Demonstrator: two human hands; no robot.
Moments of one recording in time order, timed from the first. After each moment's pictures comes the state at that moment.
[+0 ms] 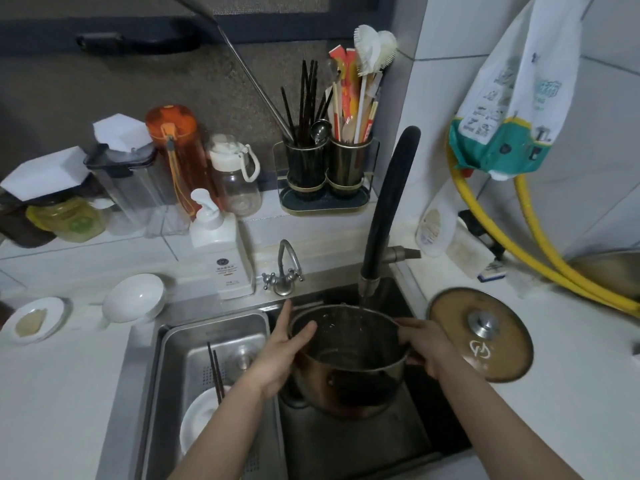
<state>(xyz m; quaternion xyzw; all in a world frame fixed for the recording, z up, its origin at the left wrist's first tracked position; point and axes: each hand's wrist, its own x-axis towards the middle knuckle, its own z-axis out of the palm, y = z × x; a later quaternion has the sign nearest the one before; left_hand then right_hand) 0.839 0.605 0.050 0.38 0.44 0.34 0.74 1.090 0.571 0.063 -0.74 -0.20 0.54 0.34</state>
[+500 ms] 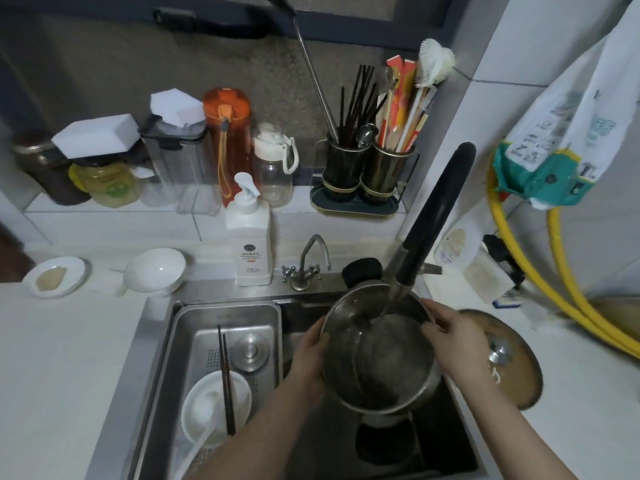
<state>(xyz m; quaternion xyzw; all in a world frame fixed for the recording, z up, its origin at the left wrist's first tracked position) 0.876 0.593 0.016 0.26 0.40 0.43 0.76 1.066 0.554 0.131 -0.79 -0.51 0.19 0.27</state>
